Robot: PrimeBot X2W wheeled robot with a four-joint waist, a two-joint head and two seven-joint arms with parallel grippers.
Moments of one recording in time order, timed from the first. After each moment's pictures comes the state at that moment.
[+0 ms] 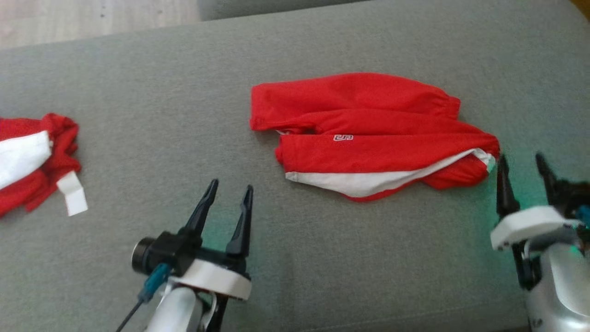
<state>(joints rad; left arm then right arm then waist) -0.17 0.05 -0.33 0.34 -0.26 -0.12 -0.26 -0.31 -0.16 -0.12 0.64 0.03 0.12 -0.25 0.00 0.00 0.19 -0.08</state>
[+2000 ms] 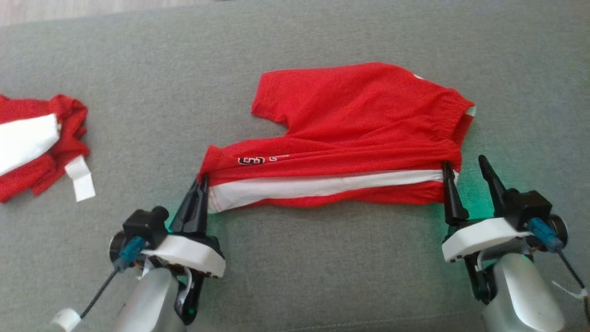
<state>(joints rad) -0.32 0.09 -0.31 0.57 -0.38 -0.13 -0.26 -0.24 -0.05 -0.01 0.49 0.05 0.12 -0.25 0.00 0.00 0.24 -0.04</state>
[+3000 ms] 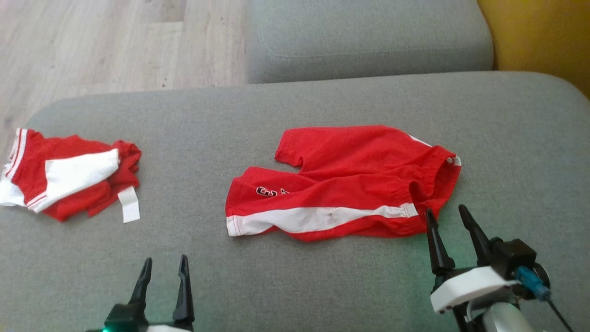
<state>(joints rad) 0.06 0.05 -0.10 0.37 -0.17 -0.02 -0.26 -0.05 -0.05 0.09 0.41 0.14 0.12 -0.25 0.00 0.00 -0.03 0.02</state>
